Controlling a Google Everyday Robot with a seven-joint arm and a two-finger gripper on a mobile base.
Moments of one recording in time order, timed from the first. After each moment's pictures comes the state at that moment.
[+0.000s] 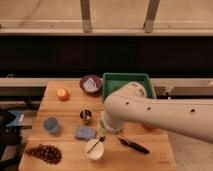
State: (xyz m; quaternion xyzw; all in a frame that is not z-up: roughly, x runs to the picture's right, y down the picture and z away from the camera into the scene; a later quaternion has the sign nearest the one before) arm 0.001 0.187 0.613 -0.33 0.05 0.53 0.78
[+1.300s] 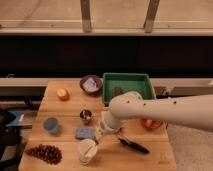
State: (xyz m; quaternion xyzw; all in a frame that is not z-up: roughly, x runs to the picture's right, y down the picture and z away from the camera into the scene) arm -0.023 0.216 0.679 -0.41 0.01 0.52 0.75
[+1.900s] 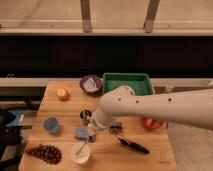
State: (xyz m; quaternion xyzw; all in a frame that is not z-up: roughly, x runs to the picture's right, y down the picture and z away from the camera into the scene) arm -0.057 0.185 0.649 -0.37 -0.02 0.49 0.79
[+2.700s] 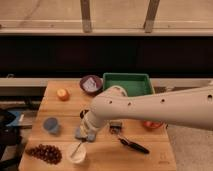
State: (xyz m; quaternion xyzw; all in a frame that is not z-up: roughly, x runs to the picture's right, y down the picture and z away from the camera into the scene) arm -0.082 0.191 0.637 -0.38 -0.03 0.46 0.80
